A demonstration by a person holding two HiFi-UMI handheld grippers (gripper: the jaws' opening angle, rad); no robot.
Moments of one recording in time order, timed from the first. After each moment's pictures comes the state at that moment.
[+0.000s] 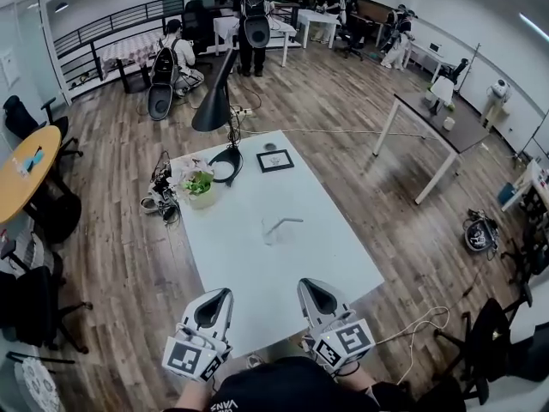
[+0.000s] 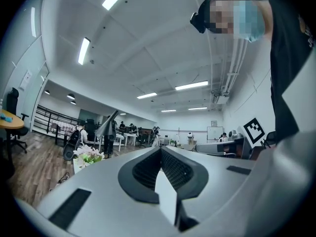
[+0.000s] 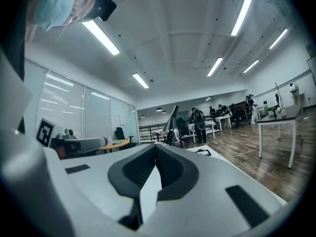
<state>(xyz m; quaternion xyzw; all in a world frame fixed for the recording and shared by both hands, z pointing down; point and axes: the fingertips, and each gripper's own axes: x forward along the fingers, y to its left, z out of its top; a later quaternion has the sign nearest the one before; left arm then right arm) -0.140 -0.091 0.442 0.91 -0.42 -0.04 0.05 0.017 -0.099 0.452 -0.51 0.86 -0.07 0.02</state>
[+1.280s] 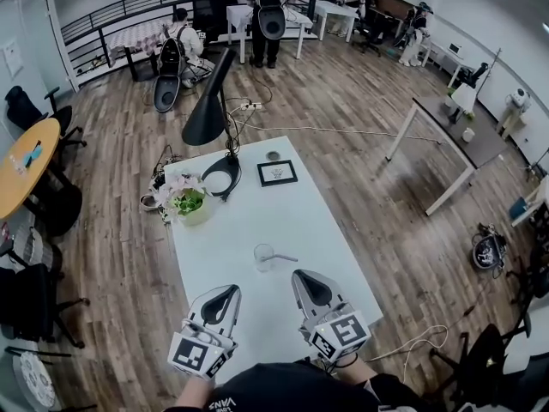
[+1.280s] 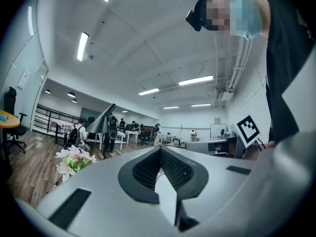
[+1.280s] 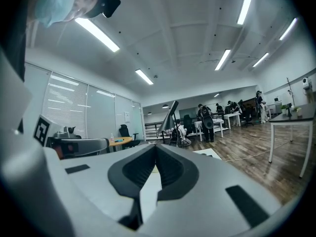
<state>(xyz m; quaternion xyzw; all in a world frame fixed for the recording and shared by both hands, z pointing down) -0.079 -0.213 0.451 0.90 -0.43 -0.02 0.05 0.046 -0.243 0.457 -0.47 0.88 -0.07 0.00</state>
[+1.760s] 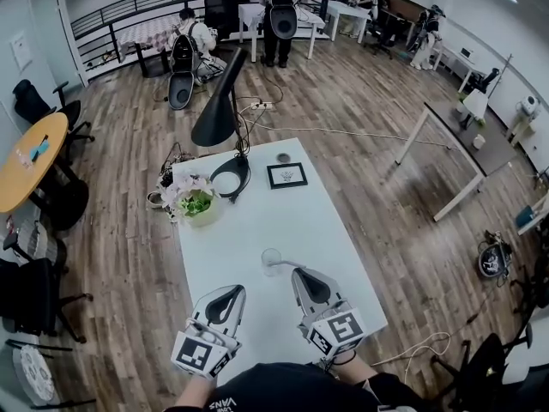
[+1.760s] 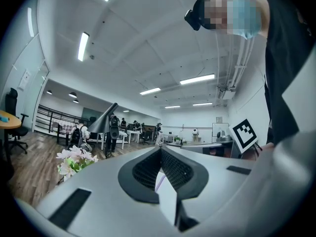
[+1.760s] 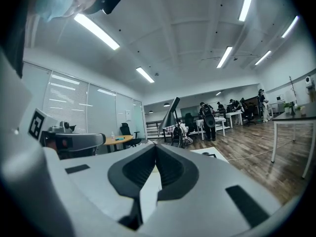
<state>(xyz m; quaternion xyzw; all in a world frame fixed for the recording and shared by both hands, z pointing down) -0.084 -0.228 0.454 0.90 -0.44 -0.02 0.06 0.031 -0.270 0.473 -0.46 0.89 -0.07 -0.01</state>
